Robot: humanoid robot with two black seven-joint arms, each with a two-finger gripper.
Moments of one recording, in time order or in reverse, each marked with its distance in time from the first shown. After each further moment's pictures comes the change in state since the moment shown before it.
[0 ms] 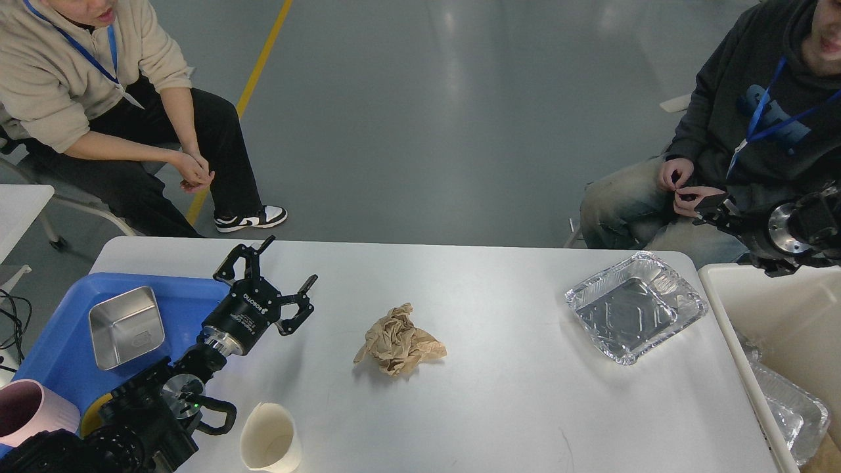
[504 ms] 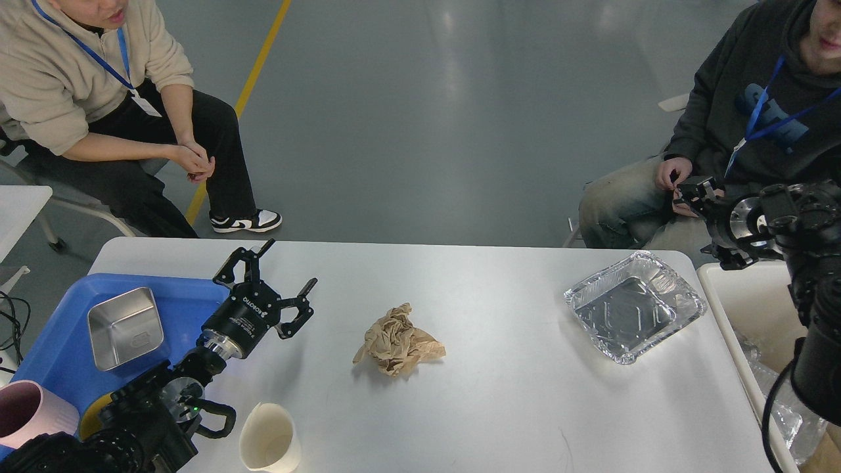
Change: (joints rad) left arm 0.009 0.001 0.001 0.000 0.000 -0.001 0.000; right arm 0.013 0.156 0.160 -0.146 0.185 -0.147 -0.145
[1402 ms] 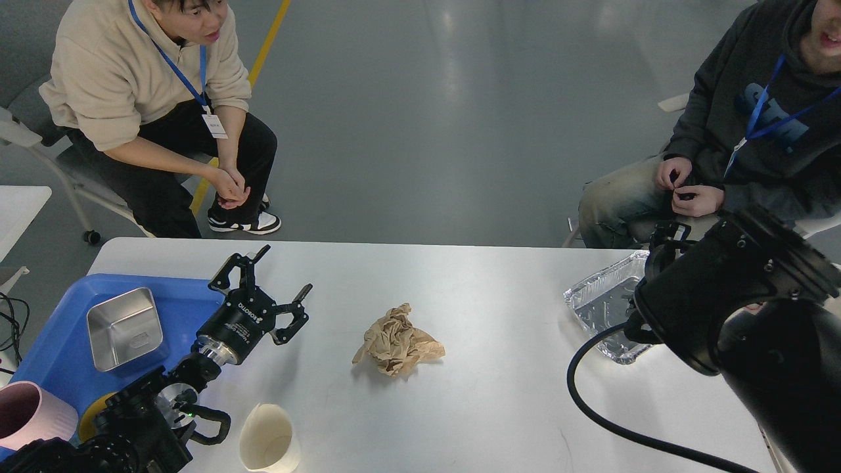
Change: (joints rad) left arm 0.017 0.011 0.001 0.000 0.000 0.001 0.000; right arm 0.333 0.424 0.808 -0.860 0.034 -0.072 -0.080
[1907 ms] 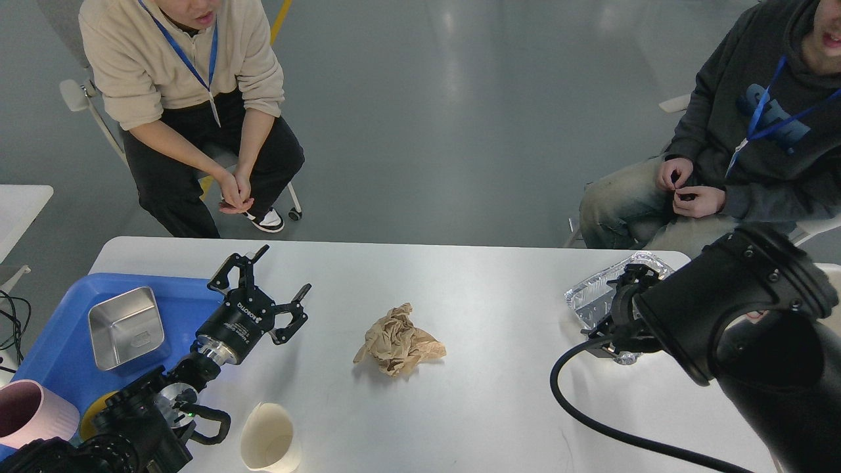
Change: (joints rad) left arm -0.001 -0.001 -0.001 0.001 0.000 0.007 -0.002; right arm -0.051 -0.003 0.180 0.001 0.044 -0.003 0.014
